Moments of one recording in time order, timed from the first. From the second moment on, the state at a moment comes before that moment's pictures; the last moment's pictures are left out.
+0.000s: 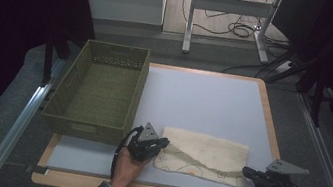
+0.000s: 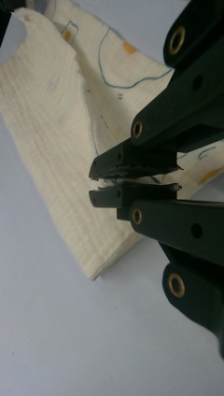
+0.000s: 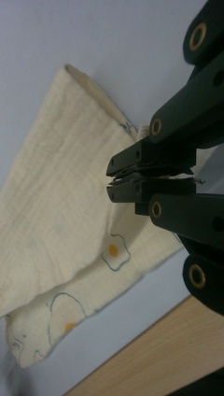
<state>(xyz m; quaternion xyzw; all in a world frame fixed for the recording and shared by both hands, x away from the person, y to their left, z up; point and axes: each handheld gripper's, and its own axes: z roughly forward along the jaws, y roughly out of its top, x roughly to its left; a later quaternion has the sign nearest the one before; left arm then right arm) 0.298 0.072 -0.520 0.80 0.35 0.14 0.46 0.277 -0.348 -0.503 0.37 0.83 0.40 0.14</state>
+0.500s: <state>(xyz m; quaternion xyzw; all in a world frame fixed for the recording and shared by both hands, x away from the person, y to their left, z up) 0.270 0.083 -0.524 0.80 0.34 0.12 0.48 0.262 -0.350 -0.513 0.36 0.83 0.40 0.12</state>
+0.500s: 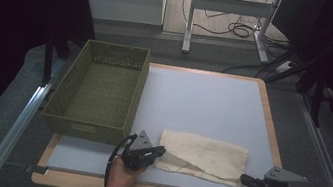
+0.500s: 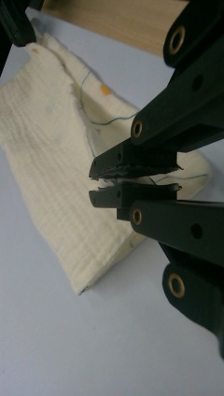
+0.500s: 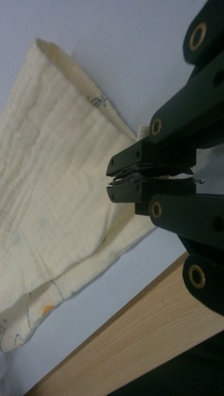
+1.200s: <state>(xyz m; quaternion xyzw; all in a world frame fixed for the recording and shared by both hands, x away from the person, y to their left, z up) 0.260 0.082 -0.520 0.81 0.33 0.10 0.47 0.254 -0.363 -0.489 0.37 0.82 0.41 0.13</state>
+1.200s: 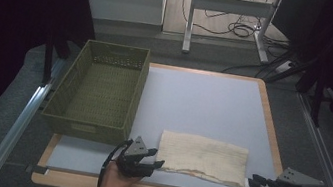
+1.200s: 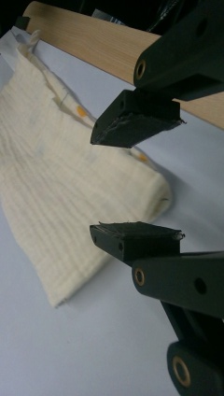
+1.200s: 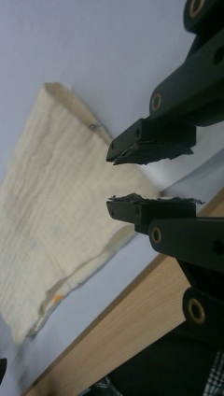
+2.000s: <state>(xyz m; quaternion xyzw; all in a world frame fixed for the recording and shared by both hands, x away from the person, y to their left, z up) 0.279 0.071 -0.545 0.82 0.38 0.15 0.39 0.287 -0.231 -0.524 0.27 0.88 0.39 0.10</state>
